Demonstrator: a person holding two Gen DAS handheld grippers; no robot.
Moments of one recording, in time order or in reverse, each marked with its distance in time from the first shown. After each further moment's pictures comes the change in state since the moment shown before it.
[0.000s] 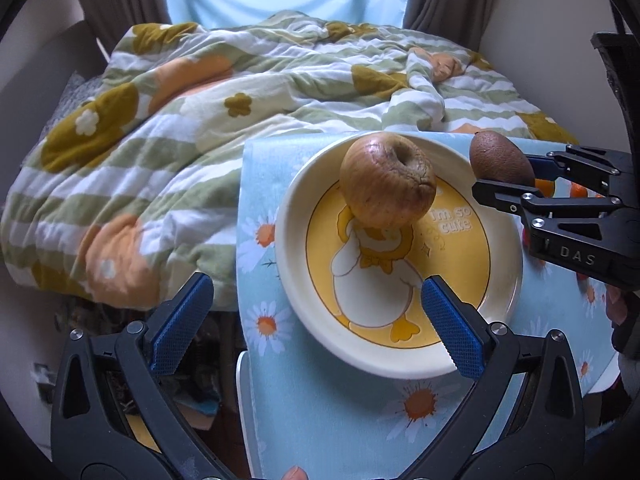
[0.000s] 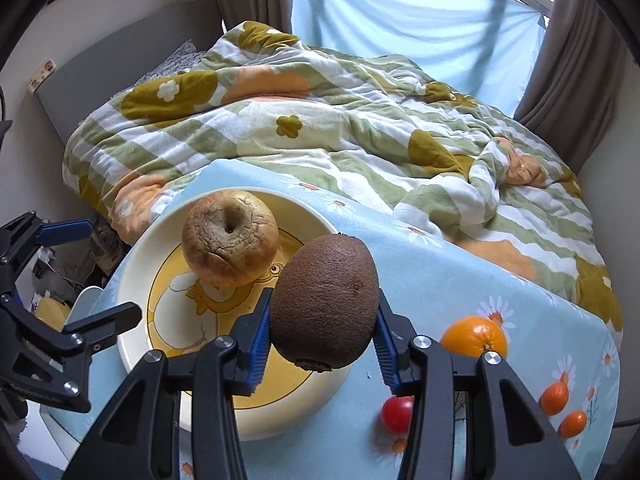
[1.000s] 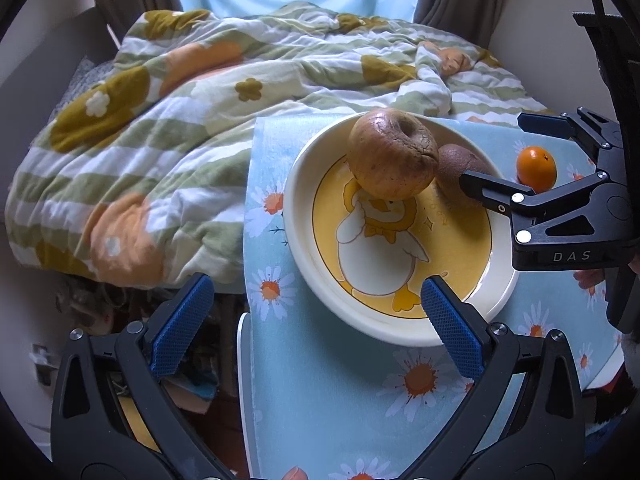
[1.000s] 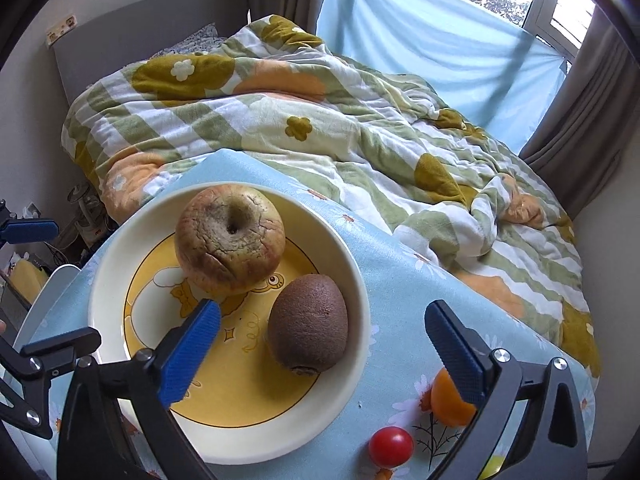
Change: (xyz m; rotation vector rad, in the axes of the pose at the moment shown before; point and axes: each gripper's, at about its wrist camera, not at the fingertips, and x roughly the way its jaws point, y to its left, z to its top) left arm -0.009 0.002 -0.013 -0.026 0.024 0.014; right arm 0.002 0.014 0.002 -0.118 -0.056 -0.064
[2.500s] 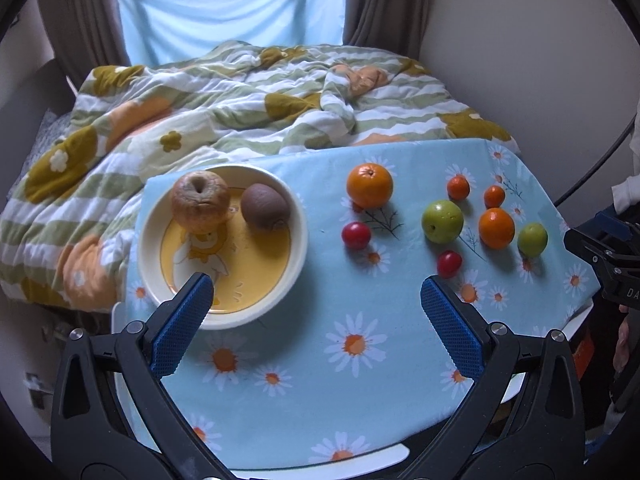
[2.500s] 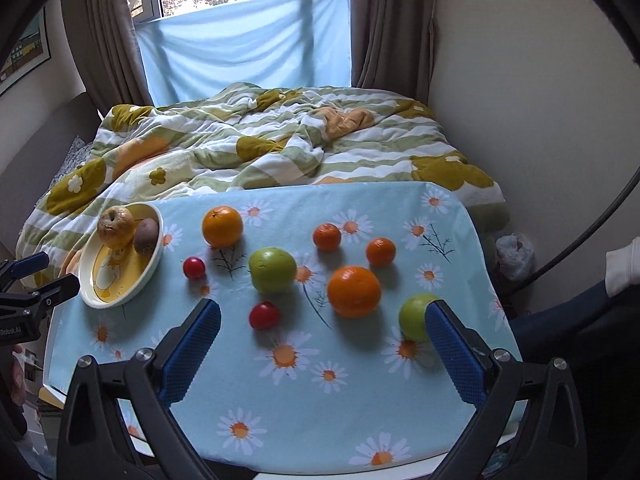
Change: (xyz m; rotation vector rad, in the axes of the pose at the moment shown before) left arm -0.088 -0.176 -0.001 0.111 -0.081 -0.100; right arm -0.204 -0.158 -0.190 0.577 -0.007 -0.212
